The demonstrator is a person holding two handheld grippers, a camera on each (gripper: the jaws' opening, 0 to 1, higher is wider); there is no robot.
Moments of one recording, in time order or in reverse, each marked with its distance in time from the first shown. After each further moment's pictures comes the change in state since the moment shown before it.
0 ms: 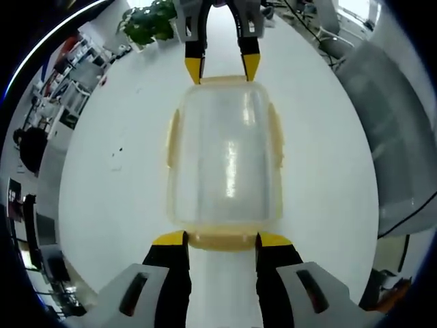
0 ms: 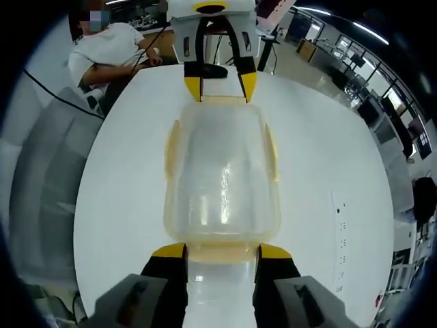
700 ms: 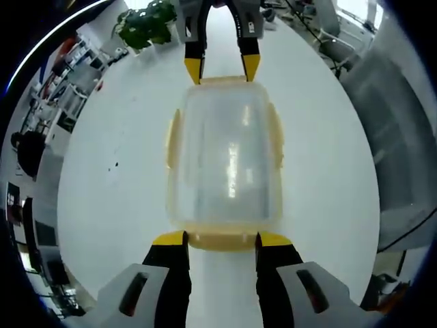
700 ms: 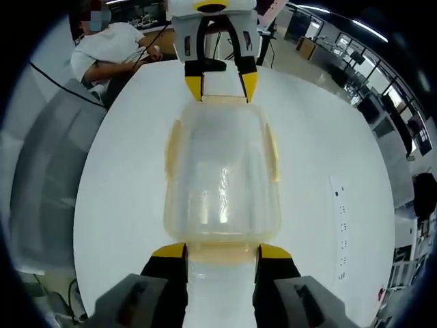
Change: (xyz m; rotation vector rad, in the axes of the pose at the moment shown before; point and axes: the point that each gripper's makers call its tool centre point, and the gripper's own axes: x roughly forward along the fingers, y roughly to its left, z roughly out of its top) left arm 0.015 0.002 0.032 0.002 -0.009 -0.010; right arm -0.011 -0.002 -0.034 0.003 0.008 0.007
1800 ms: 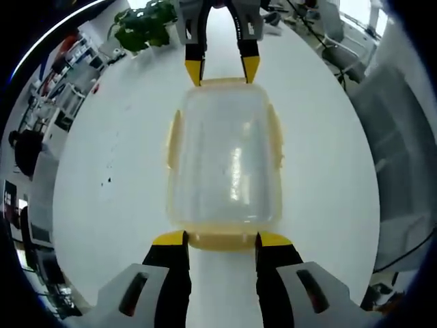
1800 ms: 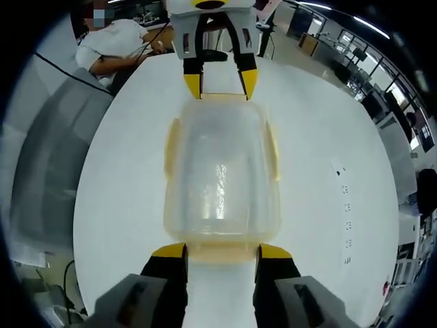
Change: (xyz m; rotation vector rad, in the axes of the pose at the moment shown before) left arm 0.023 -0.005 0.036 -0.022 -0.013 -0.020; right arm -0.003 0.000 -0.043 0.001 0.023 0.031
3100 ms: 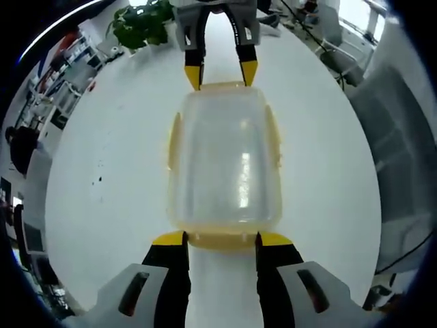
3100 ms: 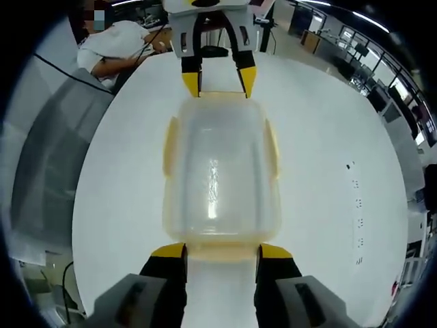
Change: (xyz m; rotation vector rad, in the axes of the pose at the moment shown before) left arm 0.015 0.000 -0.004 -0.012 -0.027 -0.038; right arm 0.017 -0.001 -0.007 0.017 -0.012 0.047
